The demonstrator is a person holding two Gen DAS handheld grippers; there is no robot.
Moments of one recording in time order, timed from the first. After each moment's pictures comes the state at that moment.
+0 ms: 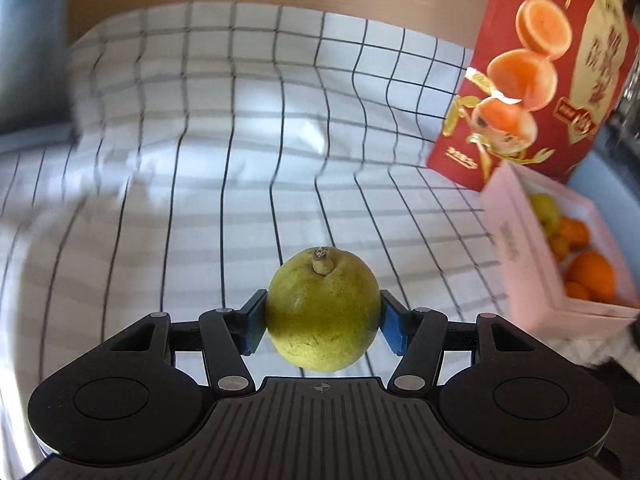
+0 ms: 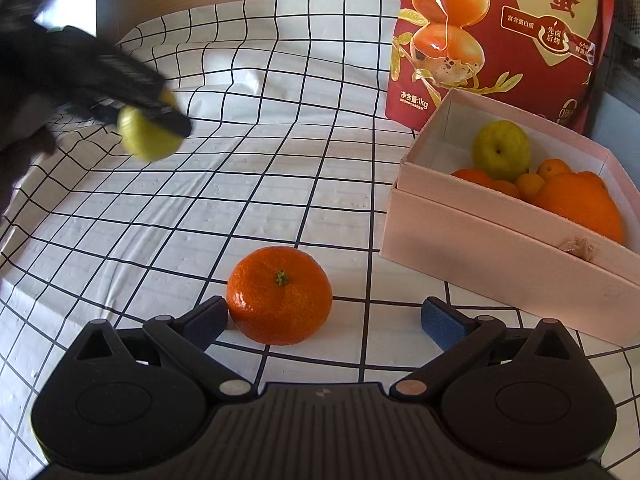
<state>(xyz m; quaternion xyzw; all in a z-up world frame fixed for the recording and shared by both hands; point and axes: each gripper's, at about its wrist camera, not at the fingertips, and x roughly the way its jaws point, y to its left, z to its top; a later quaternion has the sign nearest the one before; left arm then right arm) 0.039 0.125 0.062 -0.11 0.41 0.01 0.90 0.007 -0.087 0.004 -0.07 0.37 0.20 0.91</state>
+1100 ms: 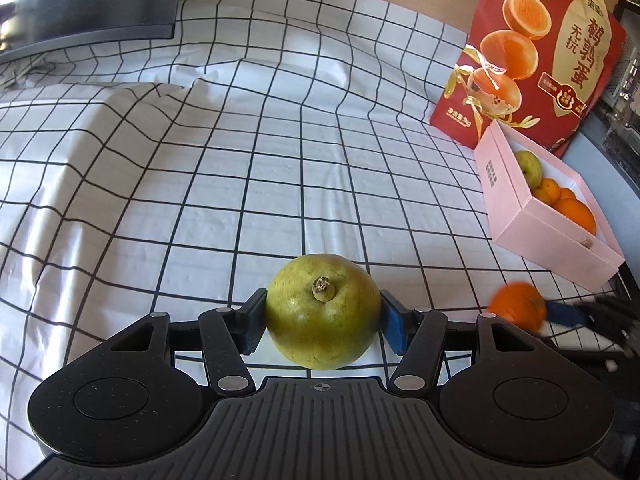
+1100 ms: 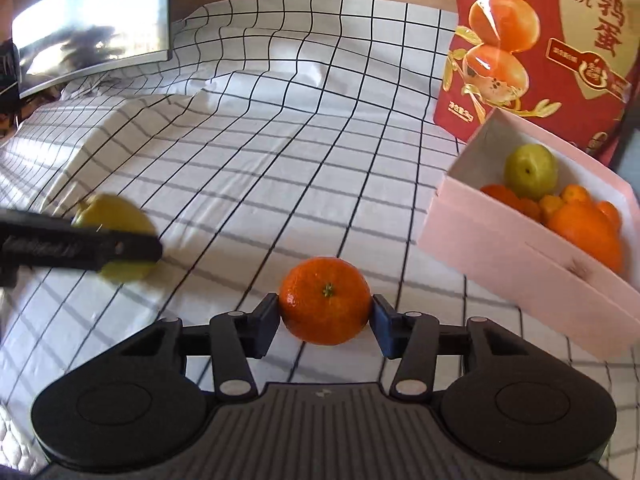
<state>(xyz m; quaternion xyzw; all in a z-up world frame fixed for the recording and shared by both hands) -0.076 0.089 0.037 -0.15 0.40 0.07 0.90 -0.038 -0.091 0.037 -0.12 0.39 0.26 0.88</state>
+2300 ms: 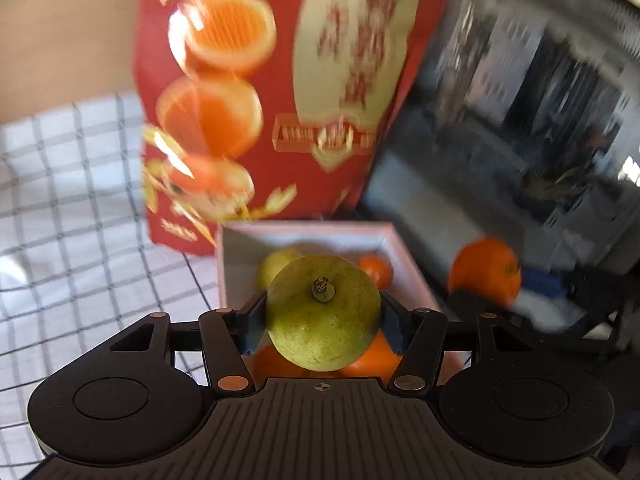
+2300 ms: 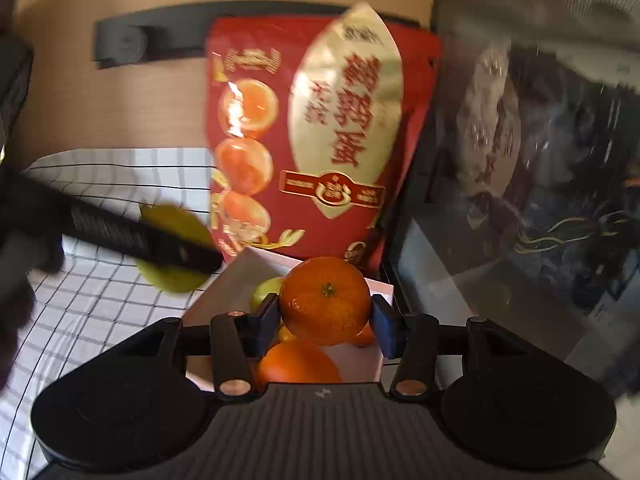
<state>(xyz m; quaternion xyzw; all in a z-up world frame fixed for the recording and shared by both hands) 0.139 -0.077 0.118 -0.05 0.40 -0.20 0.89 0.058 -0.227 0.151 -0.06 0.29 0.07 0.95</state>
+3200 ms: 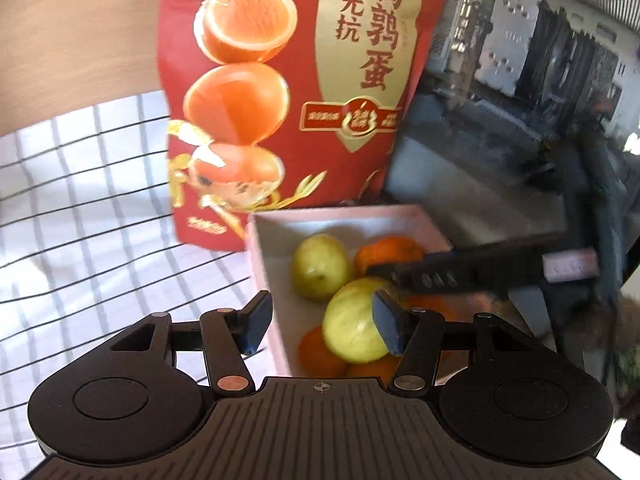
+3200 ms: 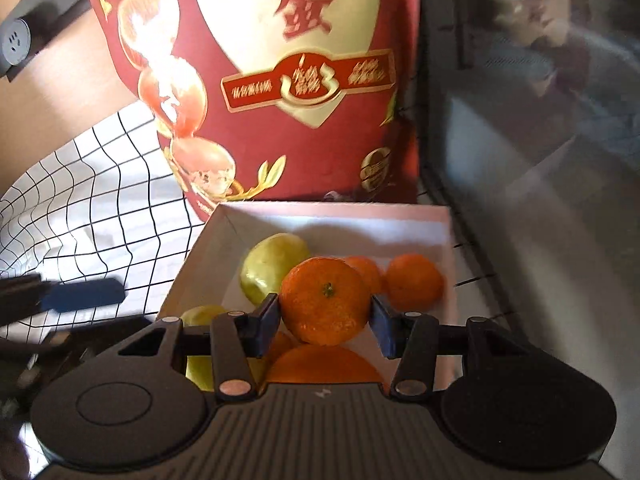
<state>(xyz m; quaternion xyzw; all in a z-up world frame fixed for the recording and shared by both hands) 0.110 -0.050 0.103 0.00 0.37 -0.18 0.91 0.164 -0.228 0.077 0.07 0.42 0.10 0.90</state>
